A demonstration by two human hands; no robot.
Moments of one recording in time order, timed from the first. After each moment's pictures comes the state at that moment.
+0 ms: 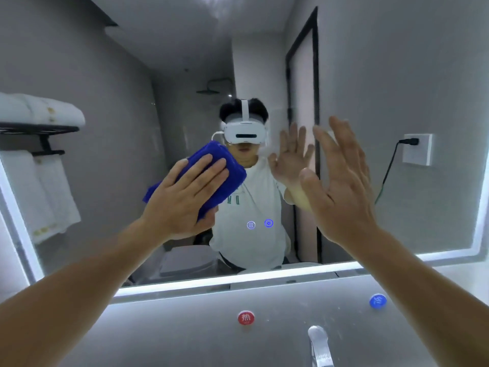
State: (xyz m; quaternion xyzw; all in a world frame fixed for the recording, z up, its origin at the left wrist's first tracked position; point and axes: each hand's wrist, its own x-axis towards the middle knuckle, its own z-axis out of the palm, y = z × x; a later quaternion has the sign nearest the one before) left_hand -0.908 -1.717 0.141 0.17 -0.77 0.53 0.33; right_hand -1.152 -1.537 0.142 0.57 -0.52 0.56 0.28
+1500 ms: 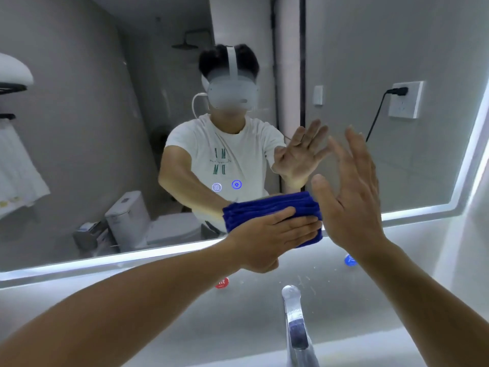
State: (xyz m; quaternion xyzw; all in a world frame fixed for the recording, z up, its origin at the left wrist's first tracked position) left_hand -1.079 -1.663 0.002 0.01 -0.84 0.54 0.06; right_hand -1.212 -1.531 0.054 0.53 -0.61 0.55 0.21
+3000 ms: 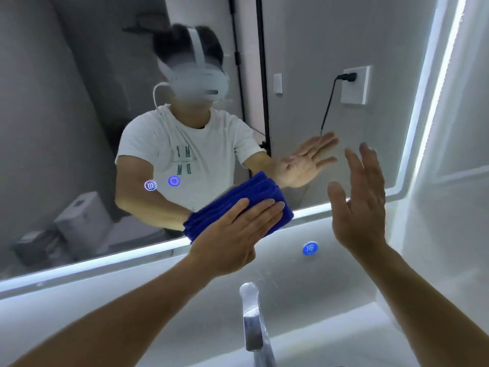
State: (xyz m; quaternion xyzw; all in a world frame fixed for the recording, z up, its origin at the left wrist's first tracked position) left_hand -1.121 -1.663 -0.035 0.08 -0.84 0.48 0.23; right_hand -1.323 -1.522 -0.010 0.43 -0.67 0.54 0.27
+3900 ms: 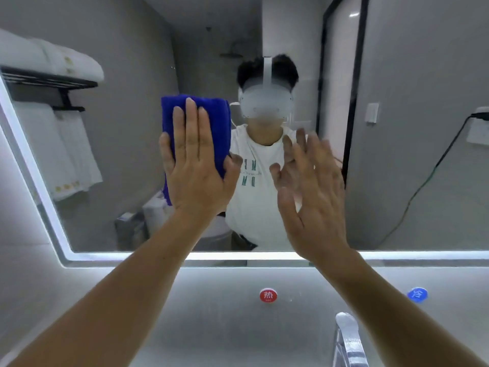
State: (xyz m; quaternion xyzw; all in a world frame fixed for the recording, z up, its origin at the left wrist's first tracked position) left_hand -0.915 -1.722 0.105 0.41 -0.64 0.36 0.54; right_hand -1.086 -1.623 0.067 0.61 -0.50 0.54 0.28
